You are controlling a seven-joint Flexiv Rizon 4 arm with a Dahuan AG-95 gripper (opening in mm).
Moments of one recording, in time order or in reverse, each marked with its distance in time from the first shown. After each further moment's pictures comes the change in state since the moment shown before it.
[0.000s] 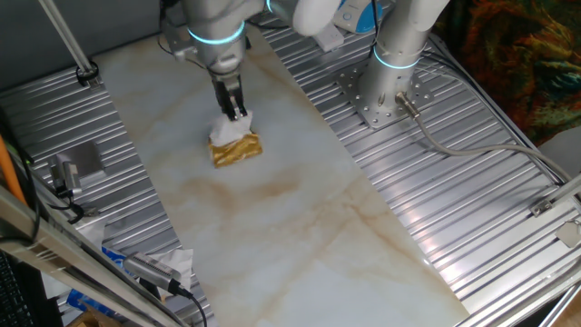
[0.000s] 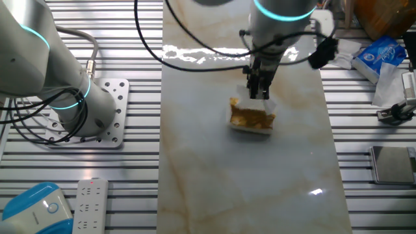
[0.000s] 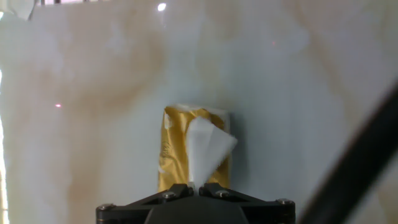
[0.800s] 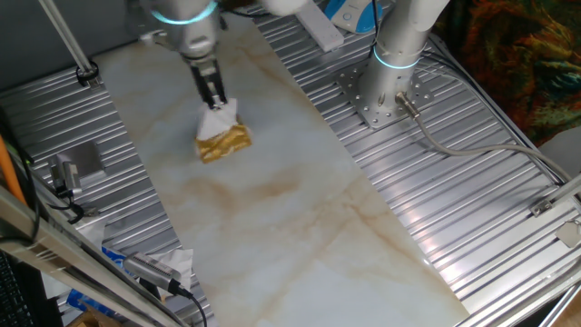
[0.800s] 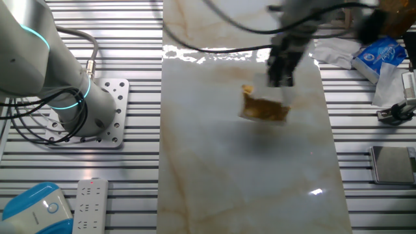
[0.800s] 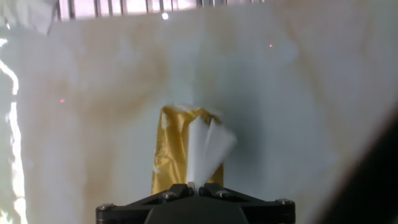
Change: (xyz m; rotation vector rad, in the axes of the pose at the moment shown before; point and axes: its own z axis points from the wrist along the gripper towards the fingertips) arm -0.037 -0.011 -0.082 -0.031 0.112 -0.018
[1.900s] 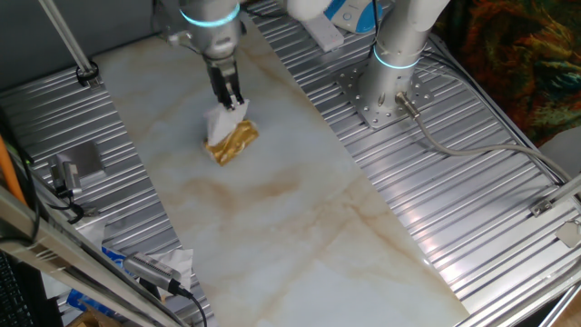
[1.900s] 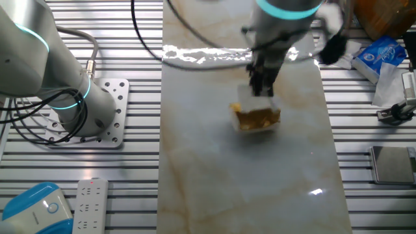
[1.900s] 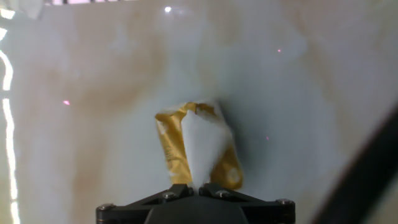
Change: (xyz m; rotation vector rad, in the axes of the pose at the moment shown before) arm 0.022 0.001 0.029 0.007 -0.065 -0.002
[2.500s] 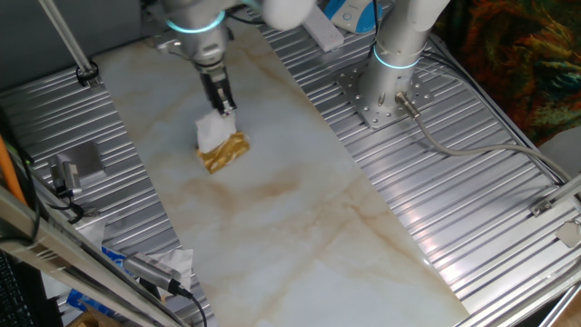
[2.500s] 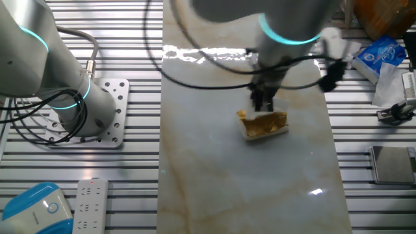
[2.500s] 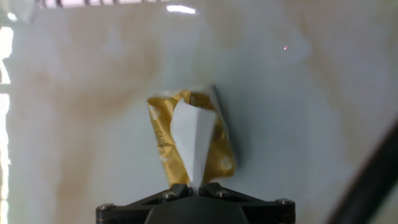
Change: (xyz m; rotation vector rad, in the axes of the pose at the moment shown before) arm 0.006 -0.020 0.058 -0.028 -0.038 -0.042
